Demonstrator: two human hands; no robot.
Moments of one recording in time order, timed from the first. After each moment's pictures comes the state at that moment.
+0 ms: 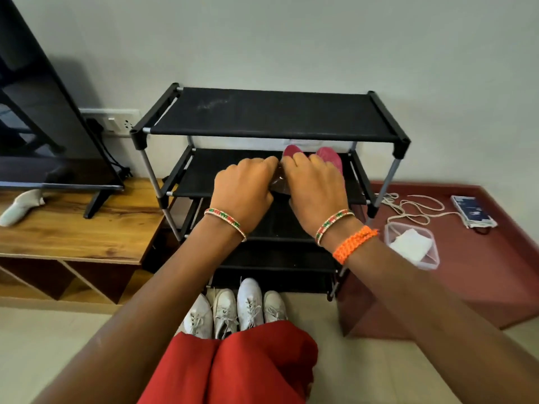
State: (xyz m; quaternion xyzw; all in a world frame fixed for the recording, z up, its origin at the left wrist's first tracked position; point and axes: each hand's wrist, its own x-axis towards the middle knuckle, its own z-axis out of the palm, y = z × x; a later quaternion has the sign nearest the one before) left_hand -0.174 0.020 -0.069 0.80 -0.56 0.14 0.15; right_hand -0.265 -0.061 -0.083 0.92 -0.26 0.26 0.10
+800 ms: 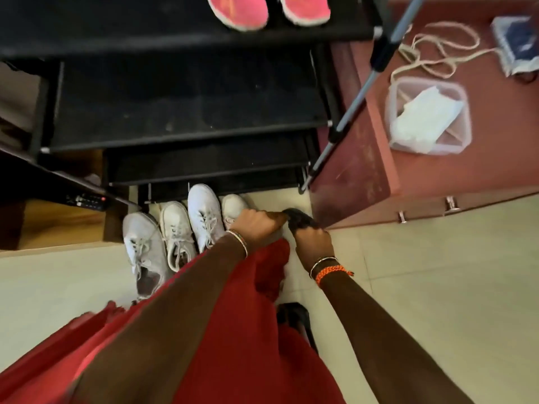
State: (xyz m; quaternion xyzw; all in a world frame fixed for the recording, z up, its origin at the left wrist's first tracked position) left_hand -0.221 -0.080 -0.452 0.64 -0.74 -0.19 -0.09; right_hand -0.368 -0.114 -0.484 0.88 -0.42 -0.17 -0.13
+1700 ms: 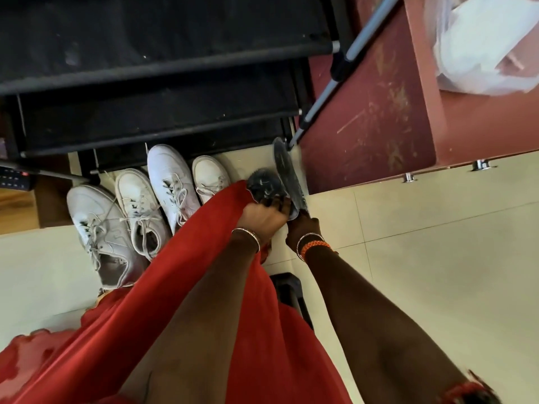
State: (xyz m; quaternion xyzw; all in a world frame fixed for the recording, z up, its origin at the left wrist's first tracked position) left_hand -0.273 -0.090 -0.555 0.62 -0.75 -0.18 -0.16; right_hand -0.392 -0.112 -0.624 0.77 -0.51 -0.27 -0.27
